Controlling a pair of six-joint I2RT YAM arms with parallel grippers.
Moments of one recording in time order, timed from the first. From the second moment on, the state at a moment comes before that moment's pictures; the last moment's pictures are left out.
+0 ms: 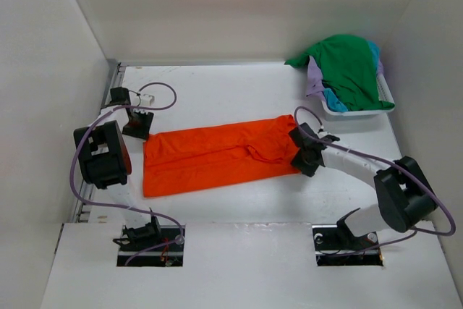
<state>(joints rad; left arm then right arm) 0.25 1.84 1.19 -0.50 0.15 0.46 0.52 1.43 0.75 -0.61 0.32 1.13</state>
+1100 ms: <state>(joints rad) 0.28 1.82 1.20 -0.60 0.17 0.43 0.36 2.24 1.92 -0.68 0.16 0.67</state>
